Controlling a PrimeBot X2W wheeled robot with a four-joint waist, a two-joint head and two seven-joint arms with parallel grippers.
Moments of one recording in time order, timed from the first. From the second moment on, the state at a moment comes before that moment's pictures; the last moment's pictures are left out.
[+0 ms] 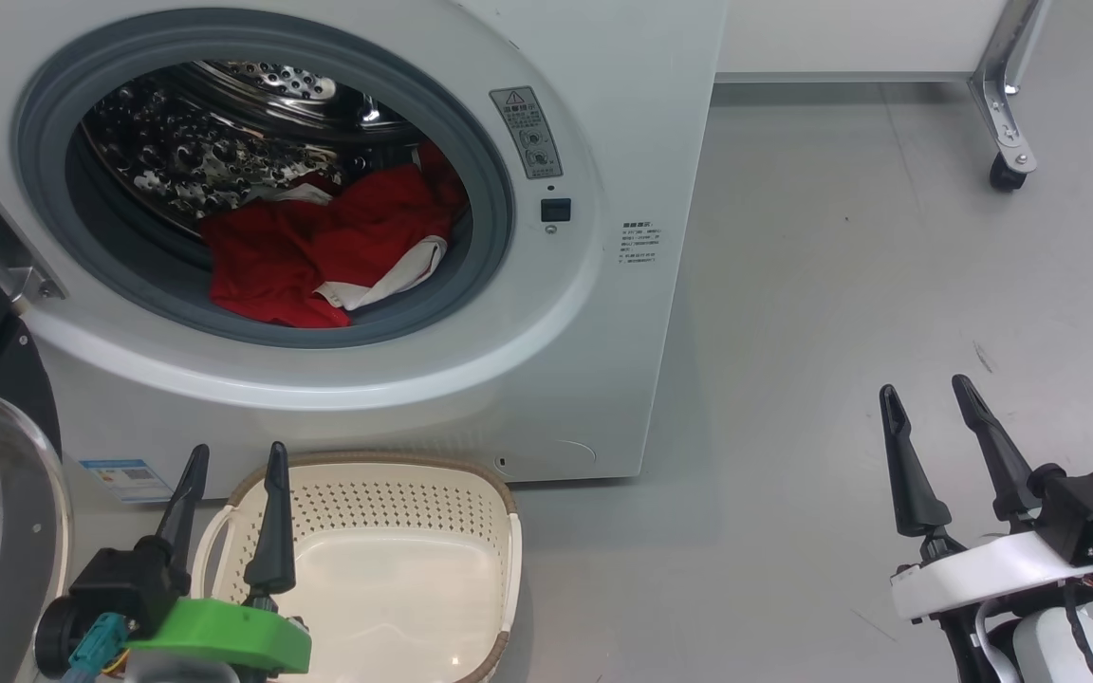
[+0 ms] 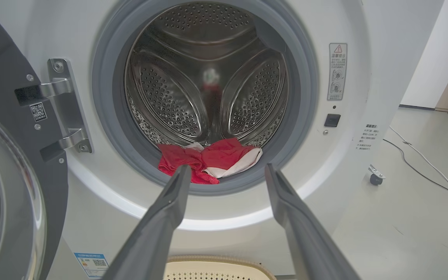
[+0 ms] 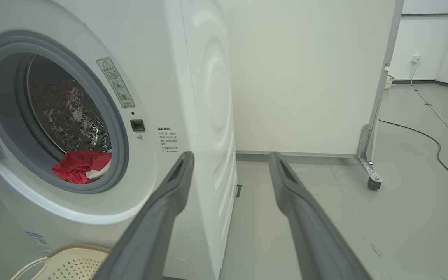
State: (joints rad) left arm -0.02 0.04 -0.10 0.16 -0.36 -0.11 -0.25; right arm 0.01 -0.13 0.09 0.09 0.31 0.10 -0.25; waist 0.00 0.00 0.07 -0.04
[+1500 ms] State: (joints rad) left arm -0.02 0.05 -0.10 0.16 -0.31 -0.08 -0.25; right arm 0.00 -0.12 0.10 0.07 0.31 0.11 -0.25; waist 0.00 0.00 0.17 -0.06
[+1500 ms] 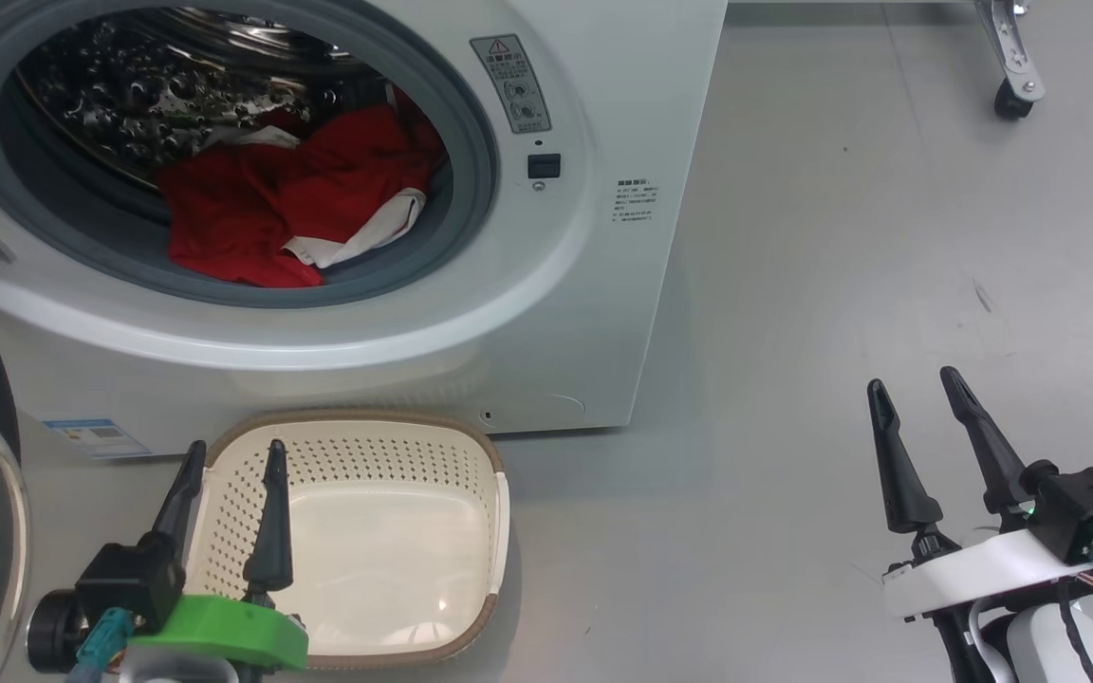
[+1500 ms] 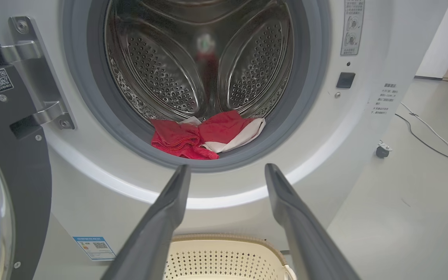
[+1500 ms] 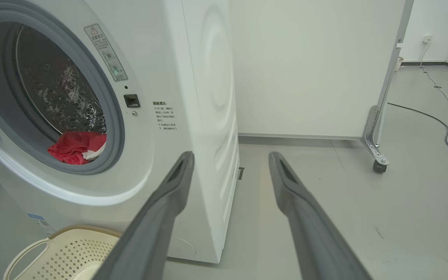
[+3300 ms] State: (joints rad) left arm -0.76 0.37 0.05 0.41 0.05 0.11 0.33; right arm -0.24 -0.07 0.17 0.06 0.37 0.12 -0.25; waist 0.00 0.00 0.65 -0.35
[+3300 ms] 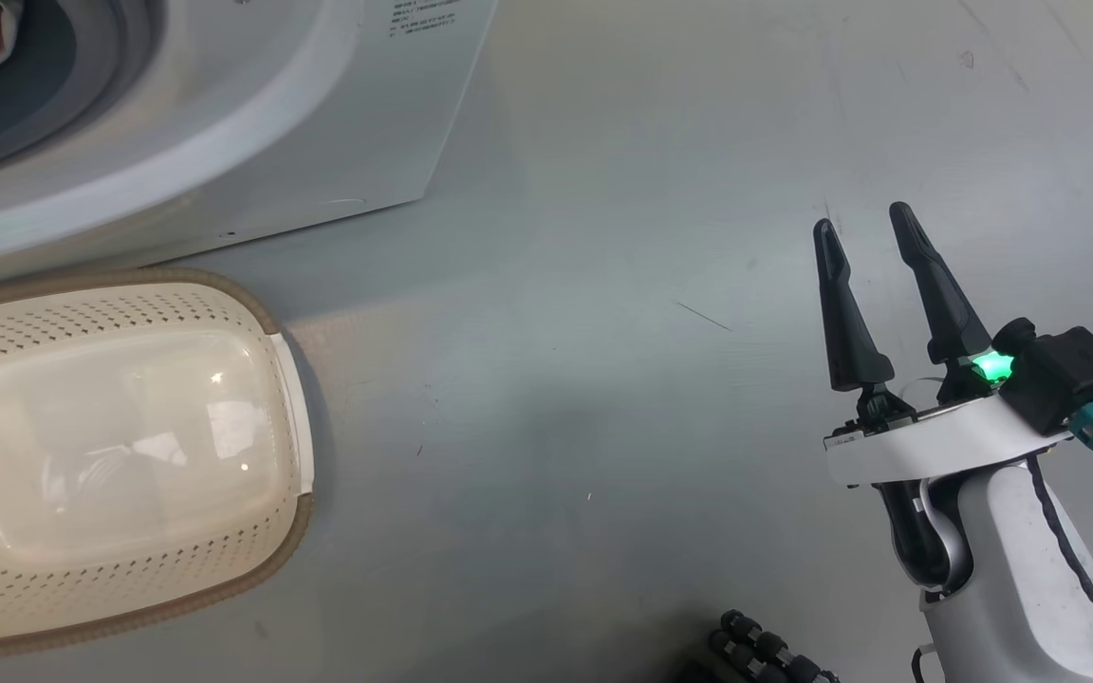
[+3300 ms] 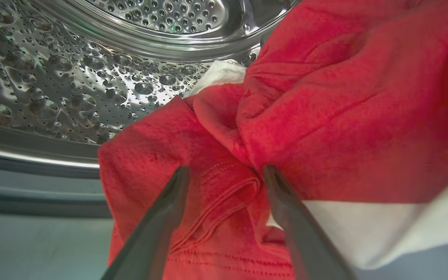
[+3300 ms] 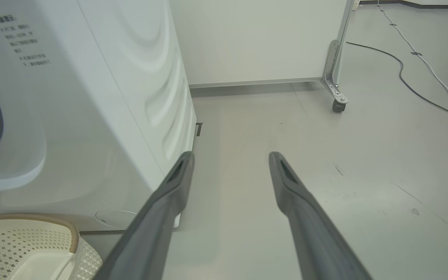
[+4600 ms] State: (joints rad) left arm -0.90 0.34 0.06 0.58 0.06 0.11 0.46; right arm -0.29 -0.07 0.17 0.08 0.37 0.12 -0.25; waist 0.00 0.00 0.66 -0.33
